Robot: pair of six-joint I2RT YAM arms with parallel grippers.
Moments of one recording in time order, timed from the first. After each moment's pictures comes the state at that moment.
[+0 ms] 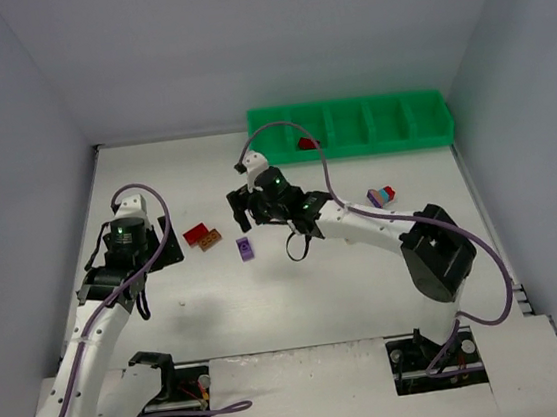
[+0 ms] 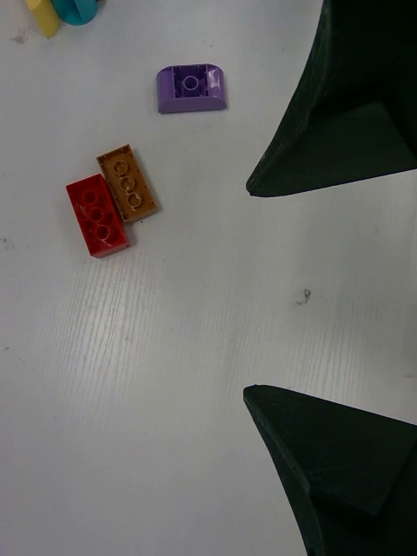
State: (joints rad) left arm -0.18 0.86 0.82 -0.68 -0.20 -0.30; right arm 0.80 1.78 1.30 0.00 0.09 0.17
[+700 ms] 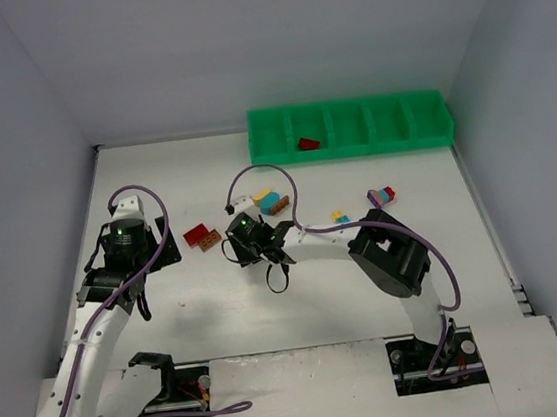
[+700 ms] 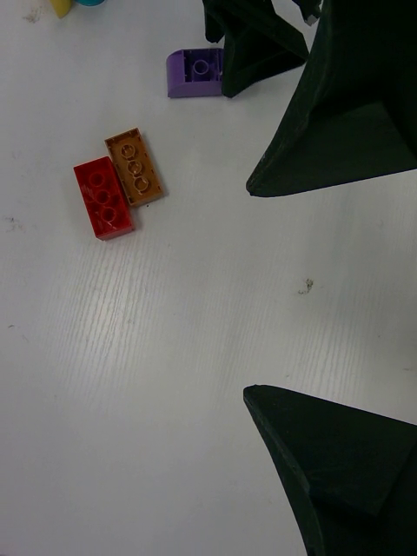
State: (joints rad) left arm -0.18 0.85 0.82 -0.69 -0.25 -0.31; right arm 0.98 2.03 1.31 -0.14 0.27 0.44
